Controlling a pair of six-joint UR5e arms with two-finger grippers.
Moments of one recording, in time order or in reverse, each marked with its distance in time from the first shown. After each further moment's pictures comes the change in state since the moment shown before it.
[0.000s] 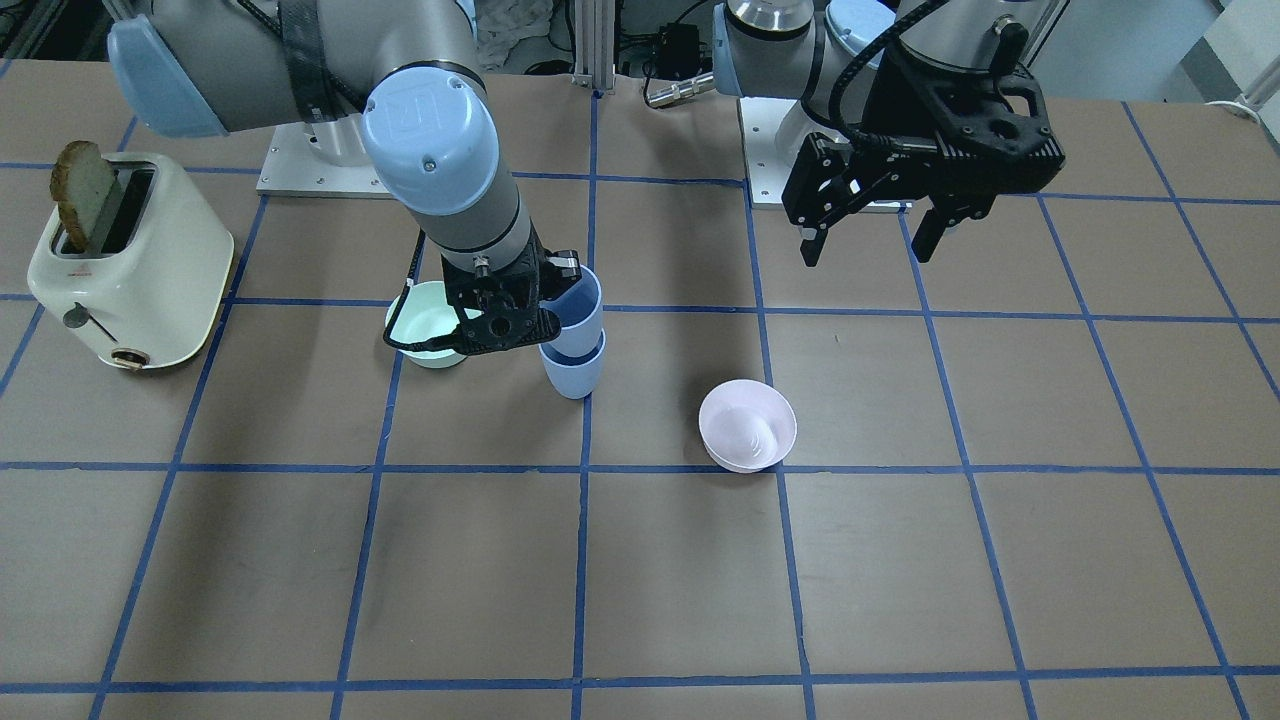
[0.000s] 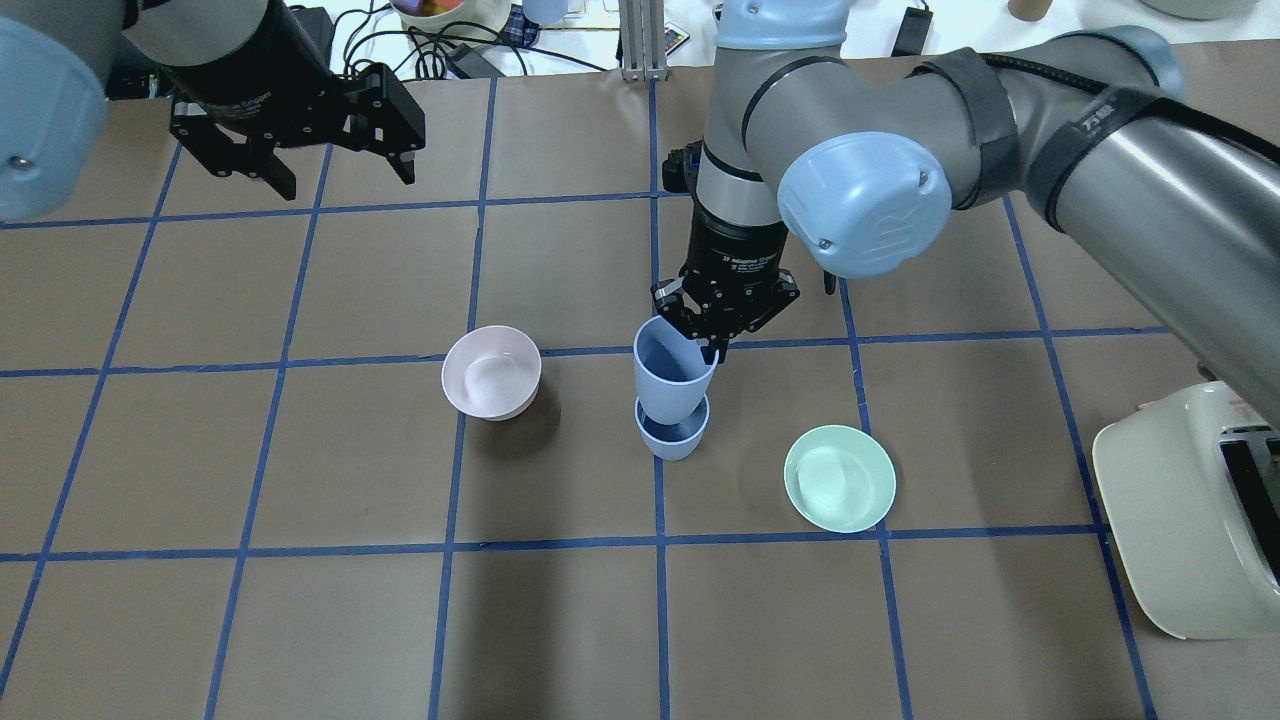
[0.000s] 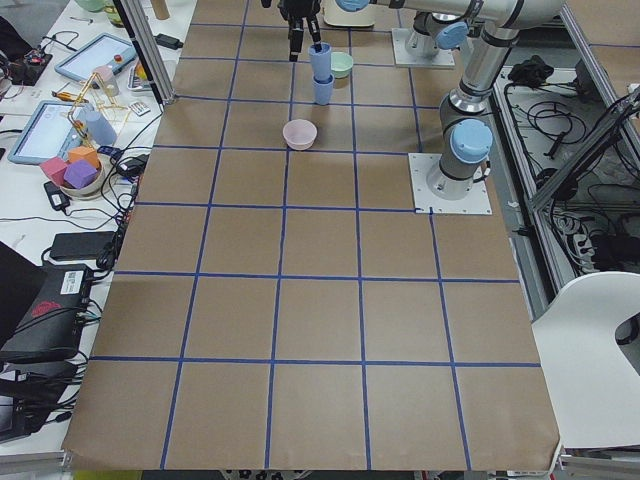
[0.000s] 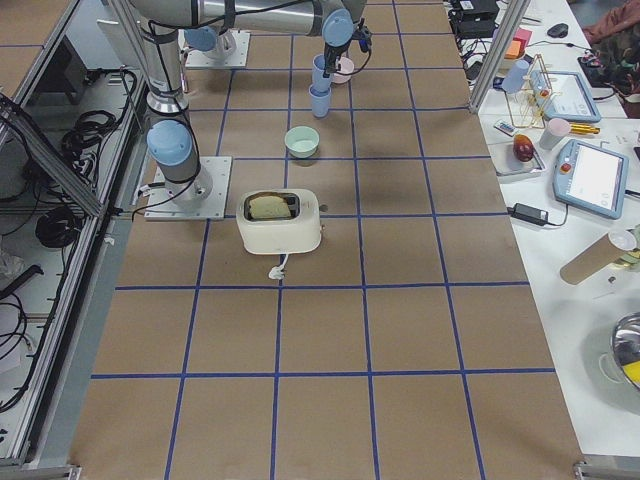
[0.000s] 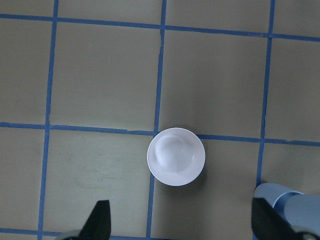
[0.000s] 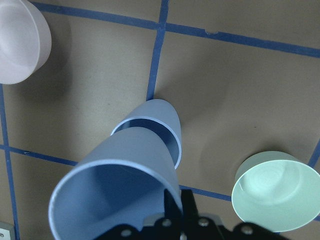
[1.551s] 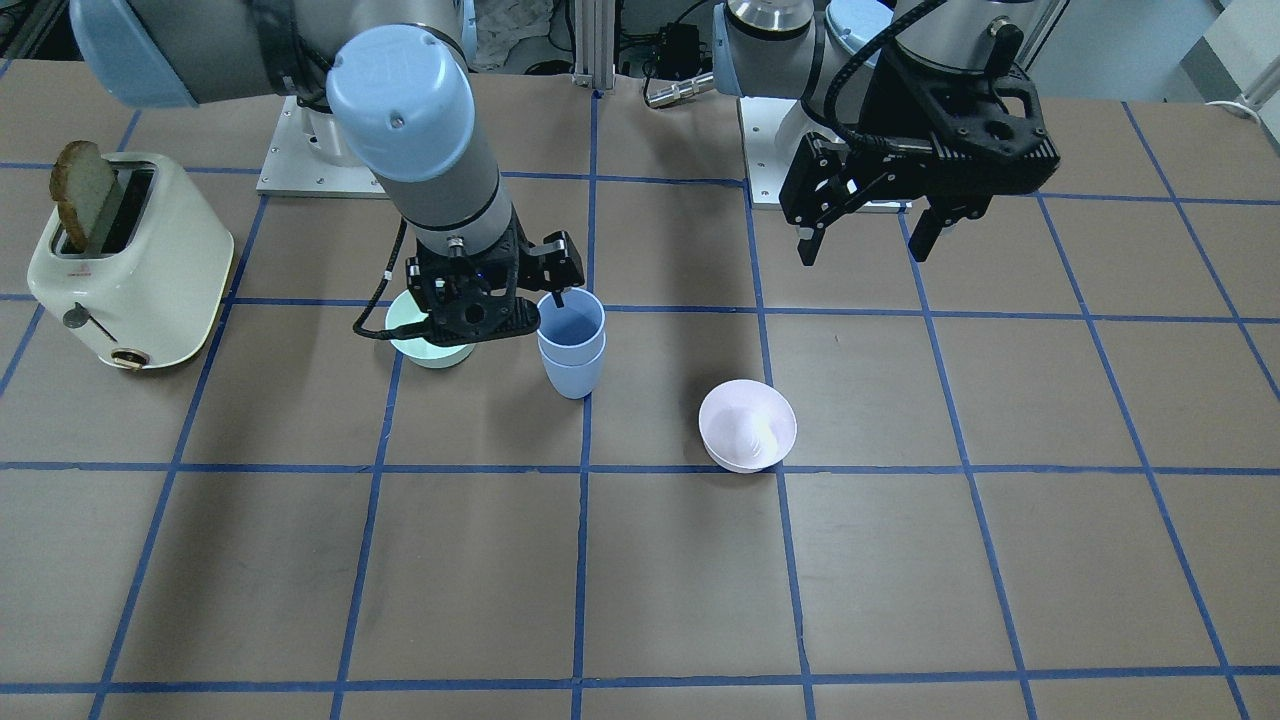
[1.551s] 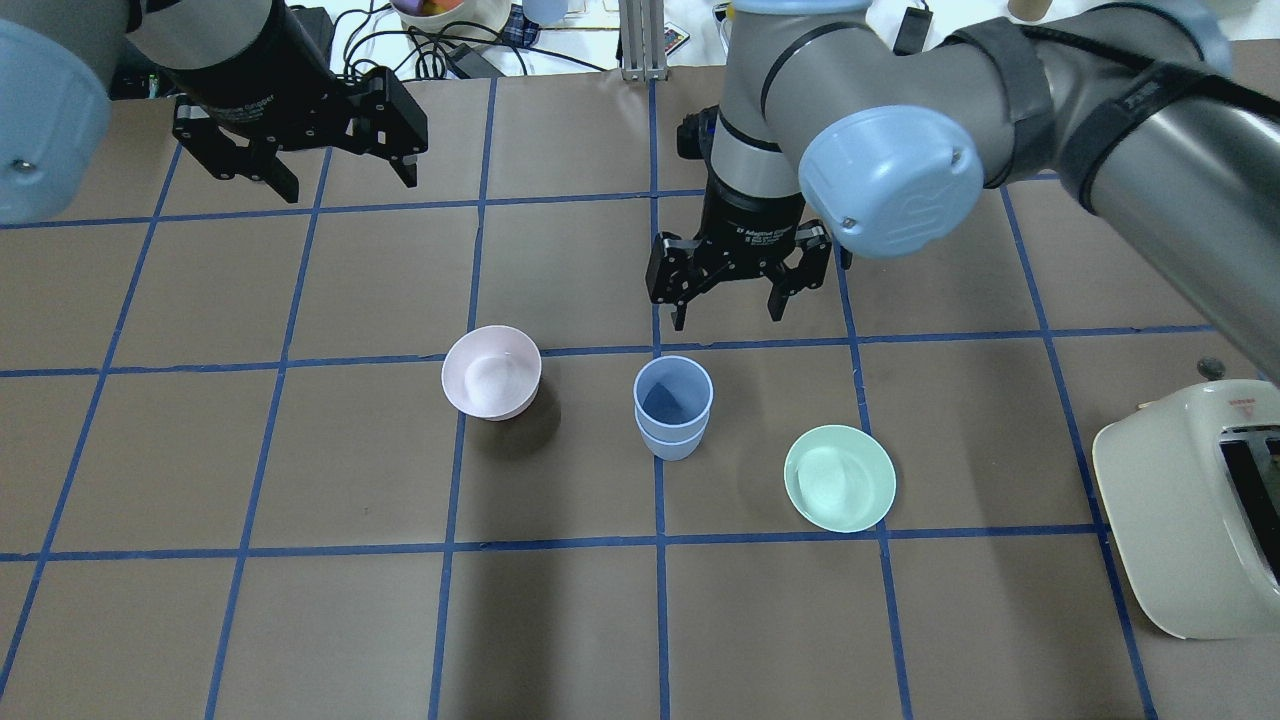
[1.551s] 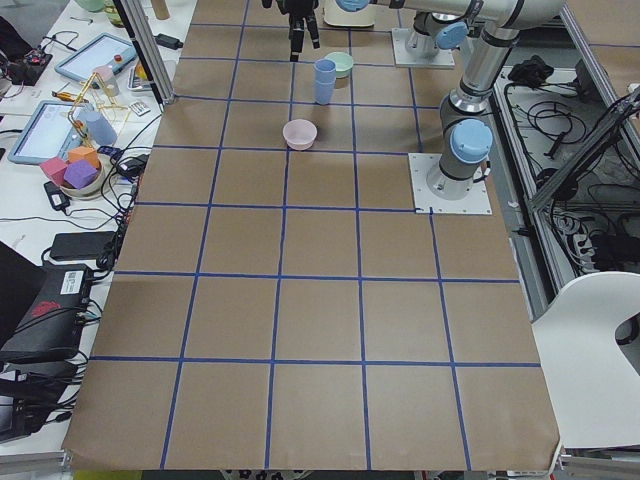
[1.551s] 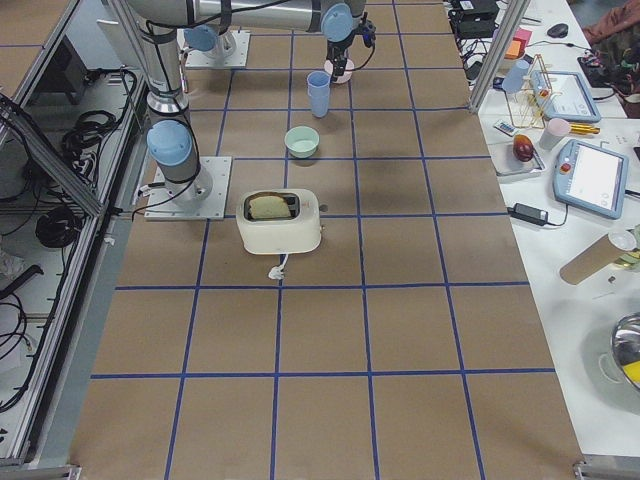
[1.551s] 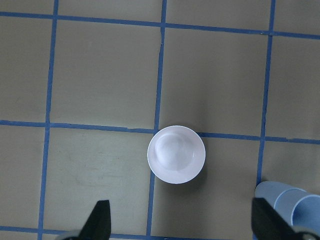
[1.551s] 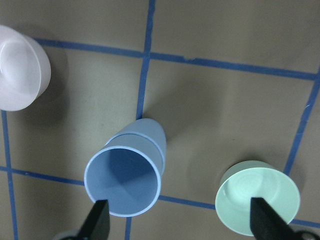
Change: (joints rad) left arm -0.004 0.001 -0.002 -0.003 0.000 -0.001; right arm -0.042 -0.033 -0.044 -0.018 -0.038 0.002
